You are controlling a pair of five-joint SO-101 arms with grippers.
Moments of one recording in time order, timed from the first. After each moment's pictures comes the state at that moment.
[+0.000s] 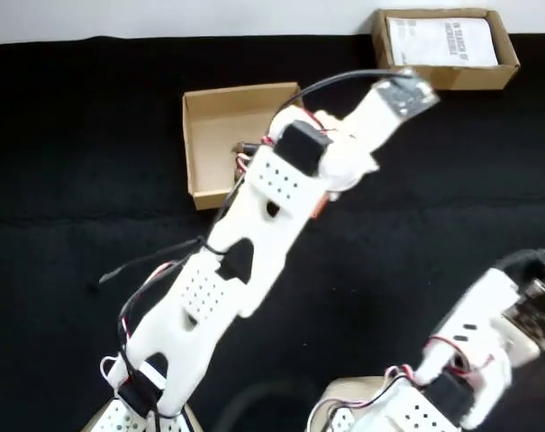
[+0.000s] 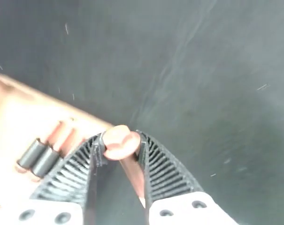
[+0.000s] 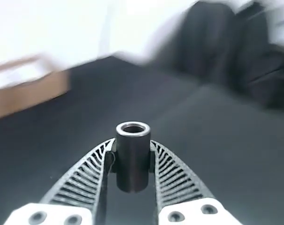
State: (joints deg) left arm 34.7 49.5 -92.1 100.3 -11.7; right arm 34.0 -104.4 95.0 27.7 1.9
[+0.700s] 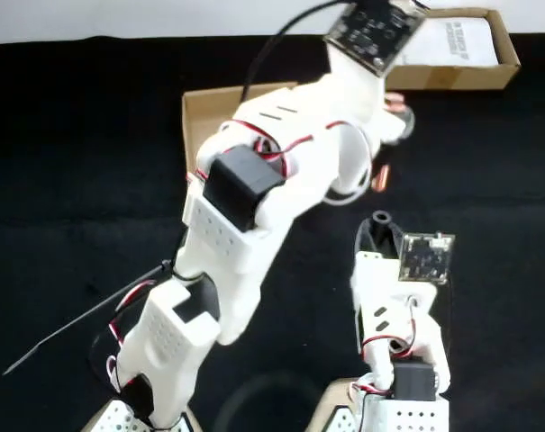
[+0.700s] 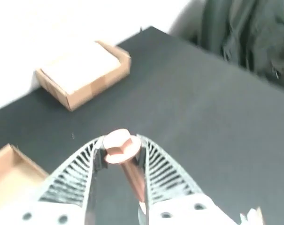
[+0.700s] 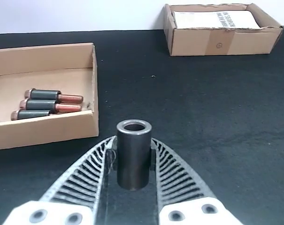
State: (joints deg) left arm 38.5 30.9 -93.6 90.9 7.8; right arm -5.1 -104.4 95.0 36.0 1.2
